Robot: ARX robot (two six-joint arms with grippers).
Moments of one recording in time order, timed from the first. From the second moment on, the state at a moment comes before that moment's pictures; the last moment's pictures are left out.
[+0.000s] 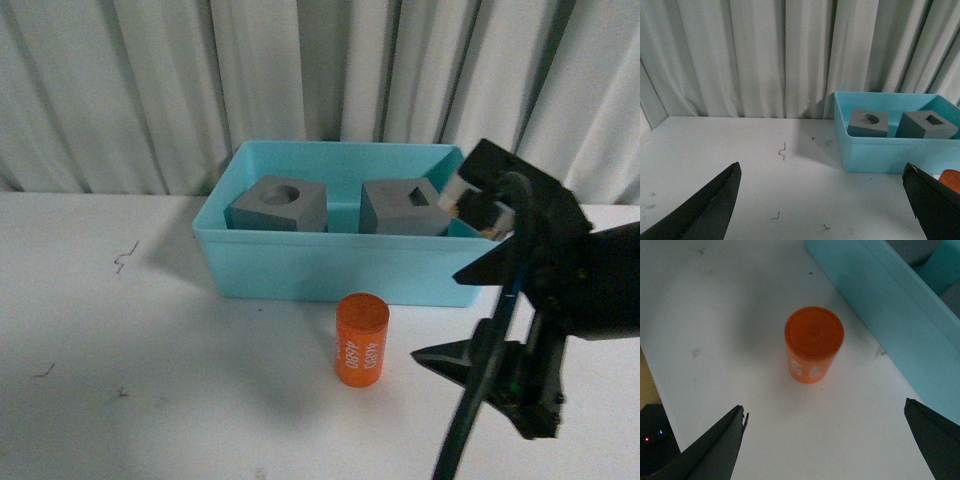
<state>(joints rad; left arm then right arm) 0.00 0.01 0.01 0.00 0.00 -0.01 0.23 1.83 0.88 0.10 -0.55 -0.63</state>
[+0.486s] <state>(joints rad) 0.00 0.01 0.01 0.00 0.00 -0.01 0.37 2.07 1.08 0.17 -0.46 -0.51</state>
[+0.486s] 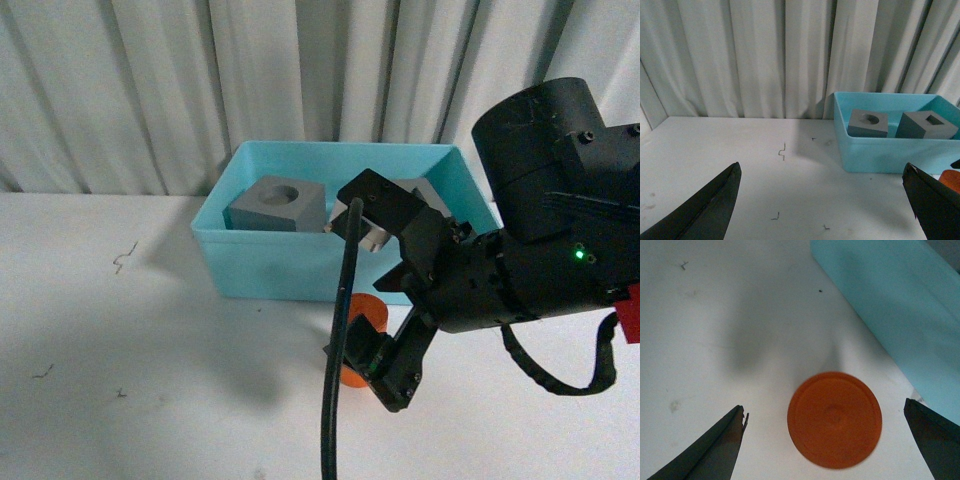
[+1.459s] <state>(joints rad) 0.00 0.01 0.01 0.00 0.00 -0.01 0.42 2.07 1.09 0.18 -0.37 -0.47</state>
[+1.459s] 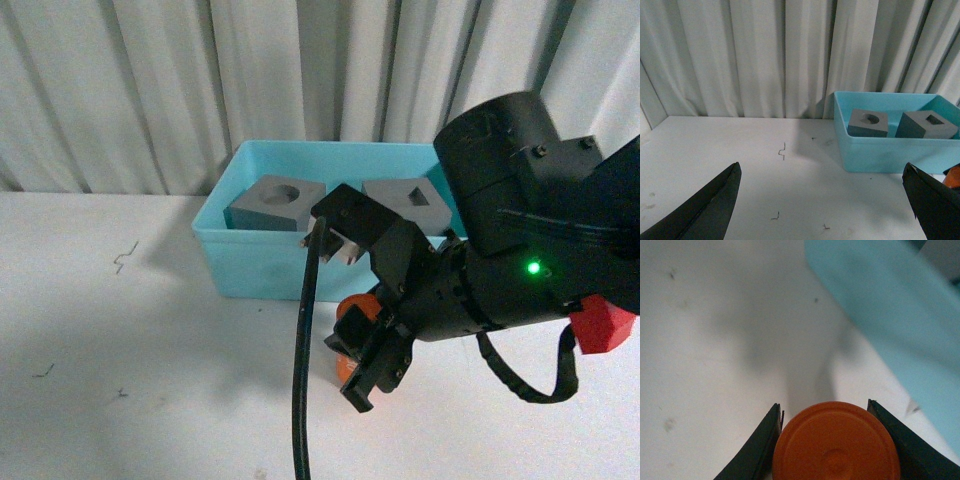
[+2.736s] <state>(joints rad) 0.00 0.01 0.01 0.00 0.00 -0.01 0.47 2.25 1.54 0.34 0.03 0.01</state>
